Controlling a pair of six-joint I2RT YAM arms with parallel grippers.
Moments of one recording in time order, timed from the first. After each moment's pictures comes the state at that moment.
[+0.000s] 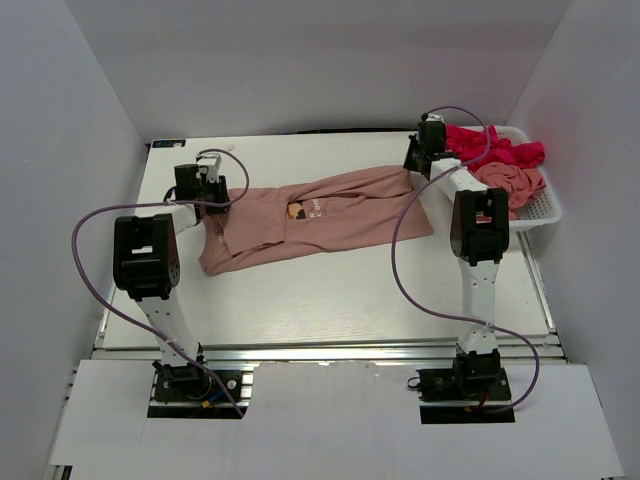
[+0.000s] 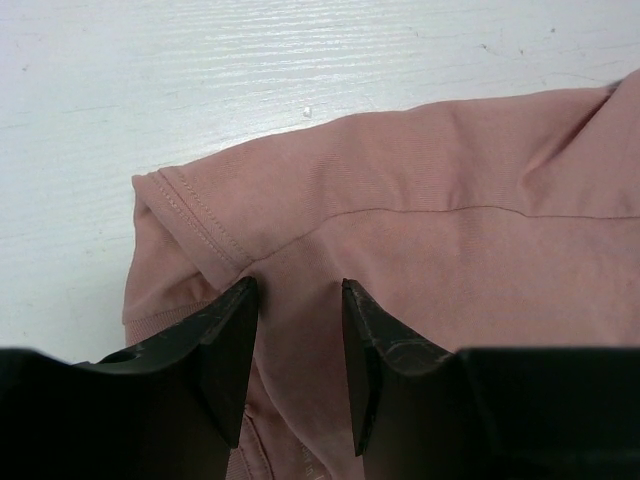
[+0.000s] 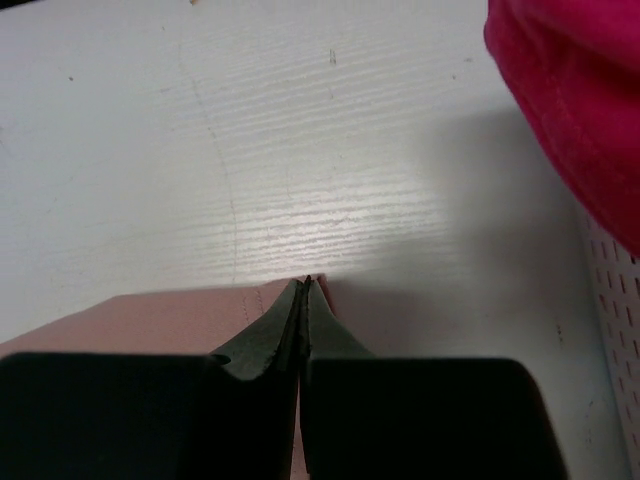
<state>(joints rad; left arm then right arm) 0.06 1.94 1.18 0.11 0.24 0.06 0.14 2.37 1.92 -0.17 0.07 0.25</state>
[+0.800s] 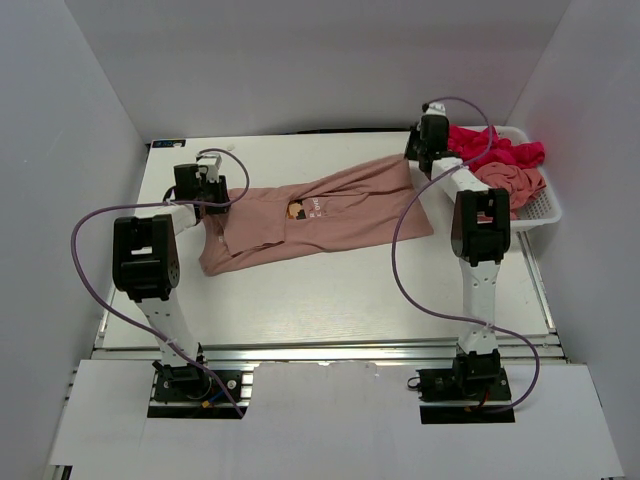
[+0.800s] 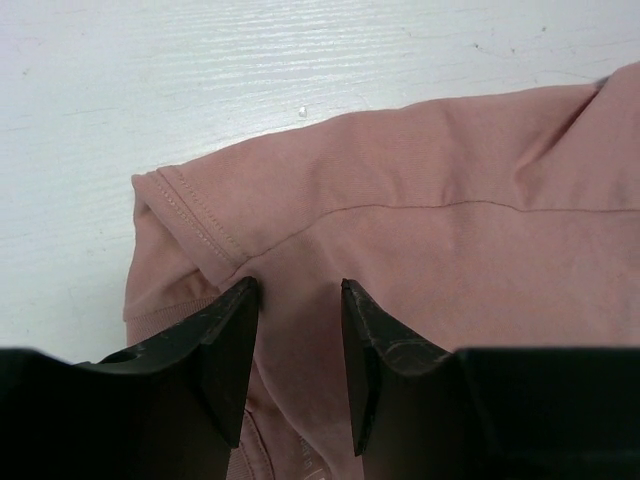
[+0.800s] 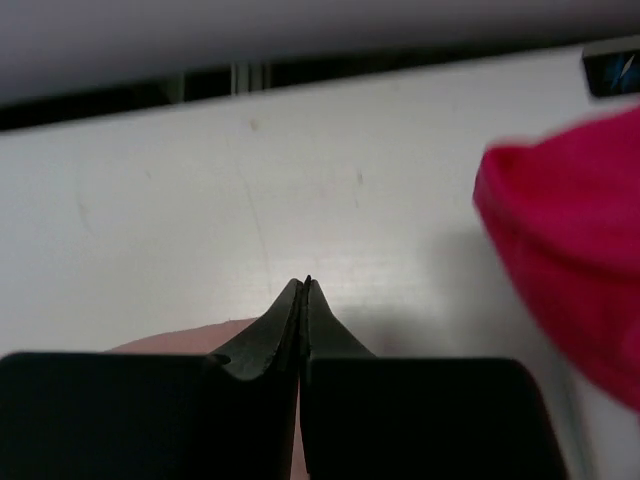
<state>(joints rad) 0.06 1.94 1.18 0.10 0.24 0.06 0.13 2.35 1.89 -0.03 0.05 0.20</state>
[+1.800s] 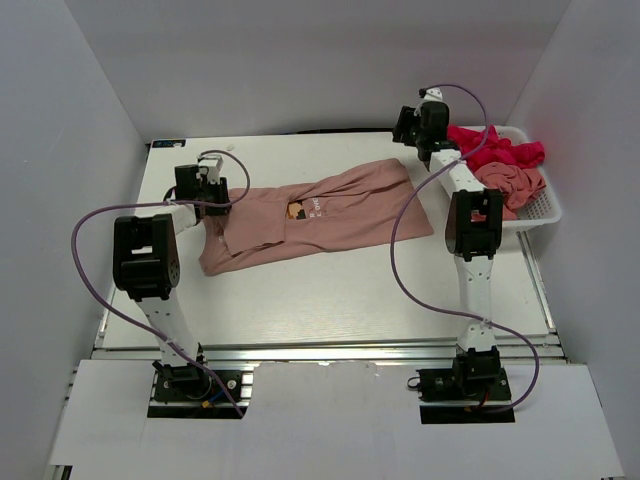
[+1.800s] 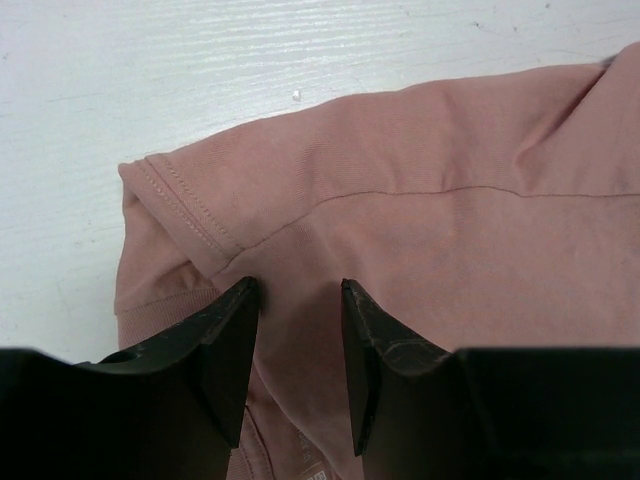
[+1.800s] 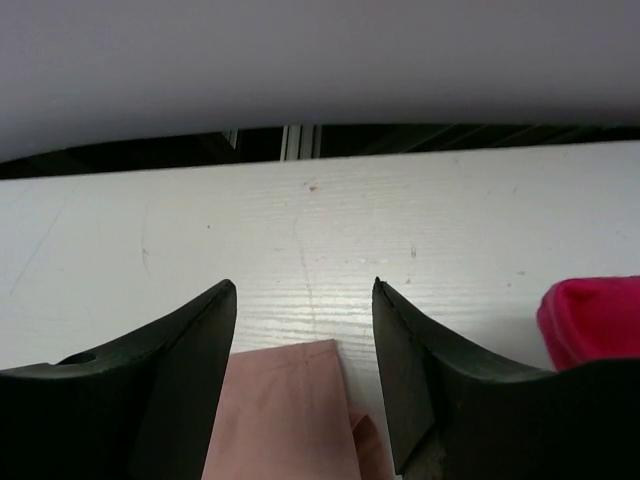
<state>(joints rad) 0.06 1.93 1.18 0.07 0.25 0.08 0.13 2.49 2.18 -0.04 -0.07 0.20</state>
